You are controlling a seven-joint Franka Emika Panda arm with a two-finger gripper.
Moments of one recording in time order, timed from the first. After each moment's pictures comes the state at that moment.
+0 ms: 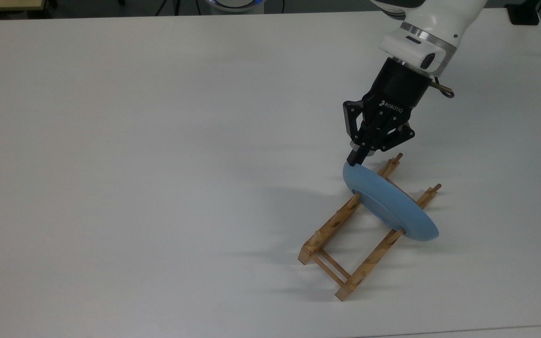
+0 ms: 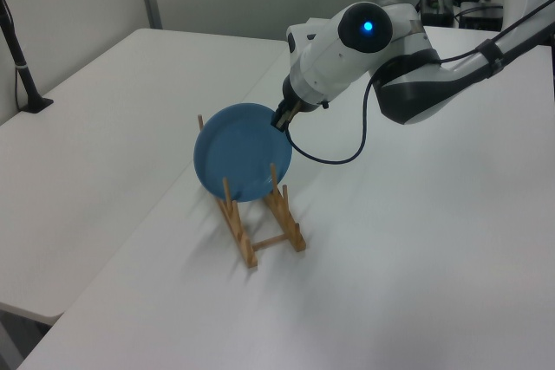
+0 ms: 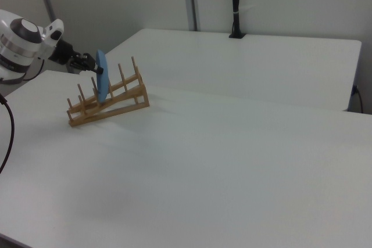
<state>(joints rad) 0.47 0.47 0.05 -1.45 -0.89 2.15 0.93</state>
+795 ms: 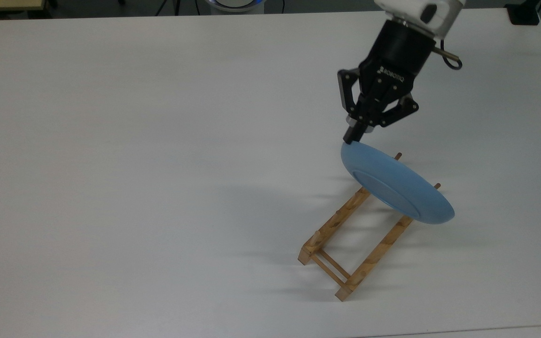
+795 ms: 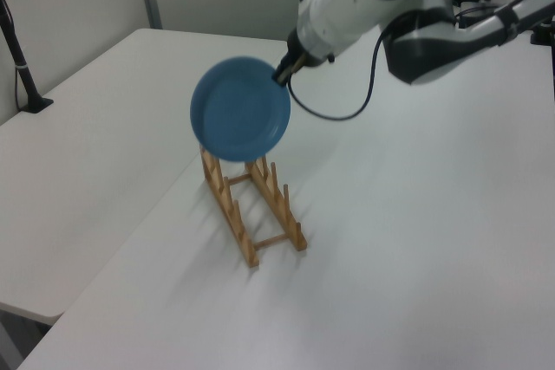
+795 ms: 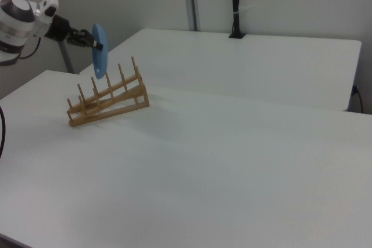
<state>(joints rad) 0.45 0.37 0.05 -1.44 -0.89 2.13 0.93</state>
